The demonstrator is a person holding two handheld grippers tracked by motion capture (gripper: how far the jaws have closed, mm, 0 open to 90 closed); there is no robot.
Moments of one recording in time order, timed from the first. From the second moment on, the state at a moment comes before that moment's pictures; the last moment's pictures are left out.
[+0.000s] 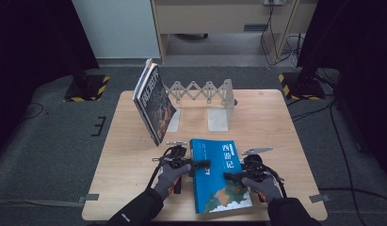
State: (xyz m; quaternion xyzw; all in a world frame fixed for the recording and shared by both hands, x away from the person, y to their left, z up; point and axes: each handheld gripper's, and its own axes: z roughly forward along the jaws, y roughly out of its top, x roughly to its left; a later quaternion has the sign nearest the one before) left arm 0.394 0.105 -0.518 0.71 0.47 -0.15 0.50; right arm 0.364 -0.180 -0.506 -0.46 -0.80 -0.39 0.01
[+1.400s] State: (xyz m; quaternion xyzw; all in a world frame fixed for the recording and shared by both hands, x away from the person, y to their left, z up) left arm 0.389 0.109 -0.462 0.71 0.43 -0.10 0.55; right arm 0.365 -0.194 -0.482 -0.46 -0.75 -0.47 -0.02
